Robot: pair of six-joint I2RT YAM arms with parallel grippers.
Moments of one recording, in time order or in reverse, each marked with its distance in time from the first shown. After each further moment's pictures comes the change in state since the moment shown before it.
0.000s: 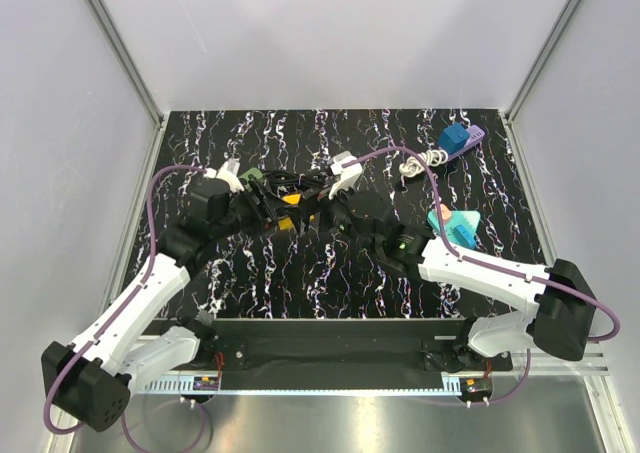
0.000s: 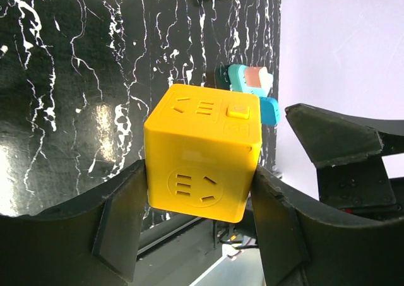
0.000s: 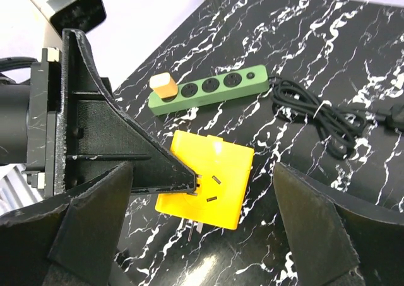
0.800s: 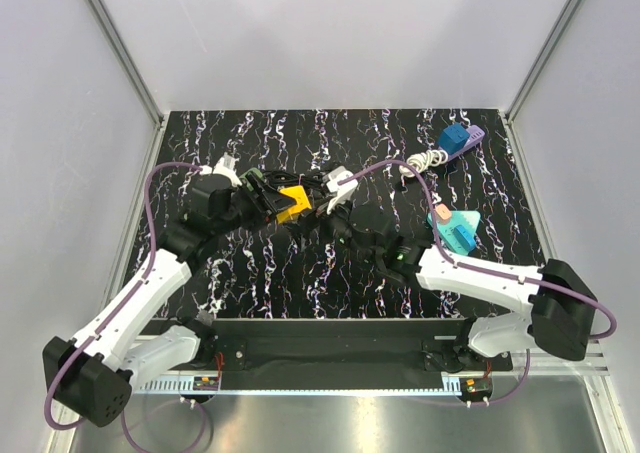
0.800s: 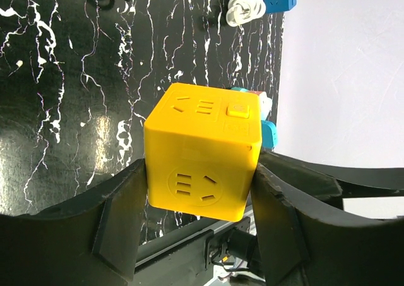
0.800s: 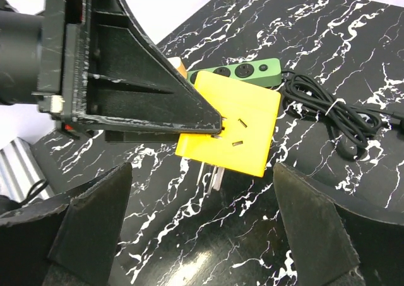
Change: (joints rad) left arm -0.004 0.029 0.035 -0.003 -0.085 -0.048; right arm 0.026 -0.015 -0.111 0.118 -0.035 -0.063
